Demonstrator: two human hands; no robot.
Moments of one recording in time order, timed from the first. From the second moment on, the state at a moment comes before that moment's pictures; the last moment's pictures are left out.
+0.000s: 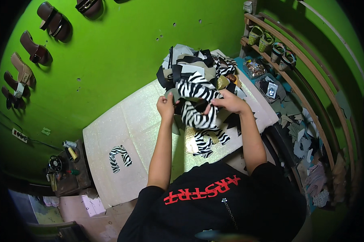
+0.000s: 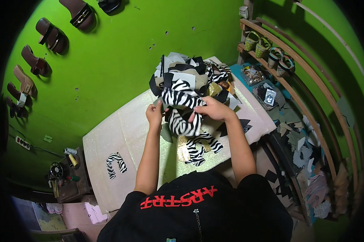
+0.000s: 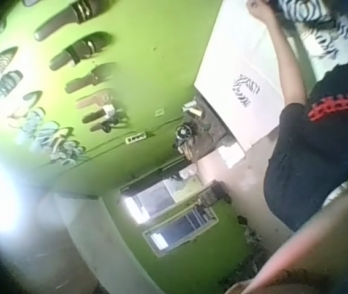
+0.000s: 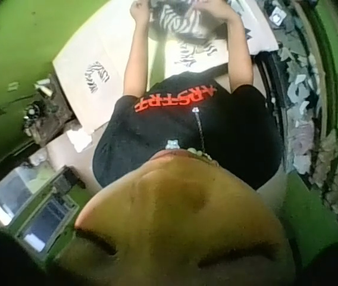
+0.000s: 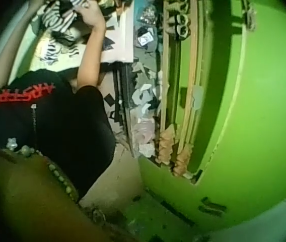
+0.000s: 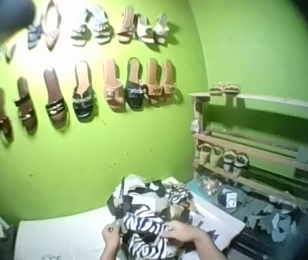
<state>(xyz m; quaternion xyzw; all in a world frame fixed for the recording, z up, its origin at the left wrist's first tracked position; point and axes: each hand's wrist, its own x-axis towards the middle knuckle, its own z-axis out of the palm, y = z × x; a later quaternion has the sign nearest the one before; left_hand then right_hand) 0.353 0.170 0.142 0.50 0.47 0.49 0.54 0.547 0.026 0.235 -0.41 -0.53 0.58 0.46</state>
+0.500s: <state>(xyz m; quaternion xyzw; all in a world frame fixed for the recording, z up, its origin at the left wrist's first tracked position) 0.373 0.167 0.162 0.38 0.34 0.48 0.71 0.519 0.048 0.131 -0.55 -0.67 0.47 0.18</state>
